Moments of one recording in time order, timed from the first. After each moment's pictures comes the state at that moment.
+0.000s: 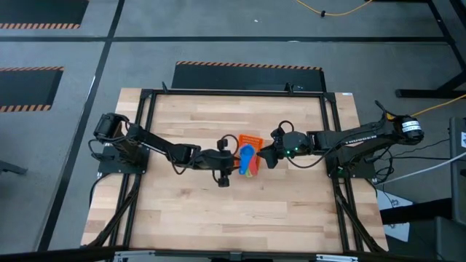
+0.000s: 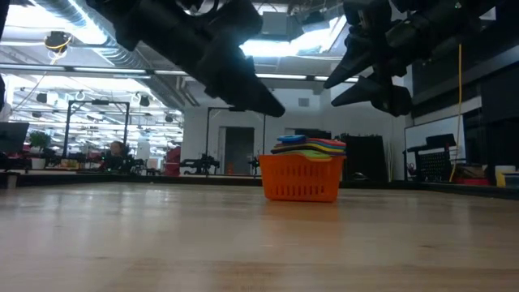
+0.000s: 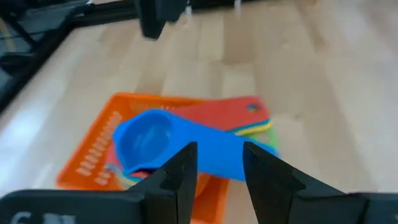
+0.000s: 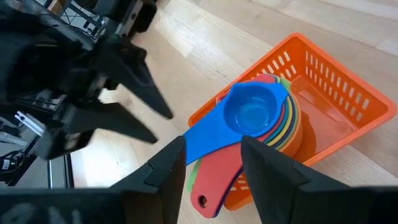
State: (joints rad) left arm -0.16 1.68 0.87 0.31 -0.30 0.01; right arm 0.06 1.23 0.66 -0.03 0.14 0.88
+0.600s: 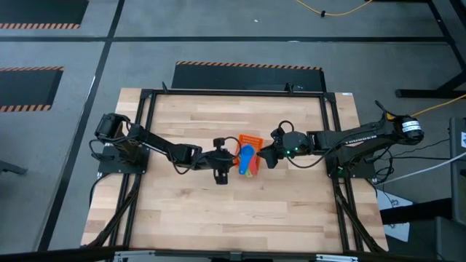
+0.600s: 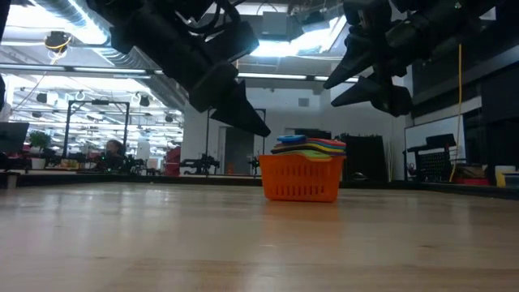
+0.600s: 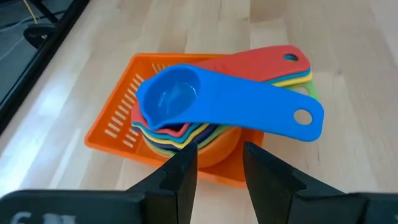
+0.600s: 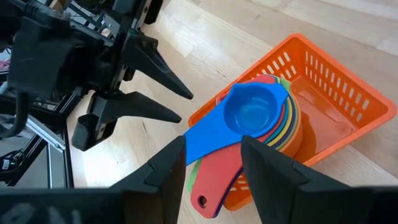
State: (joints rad) left arm -0.16 1.69 0.87 0.20 -0.40 0.03; right arm 0.06 1.23 0.66 -0.03 0.14 0.88
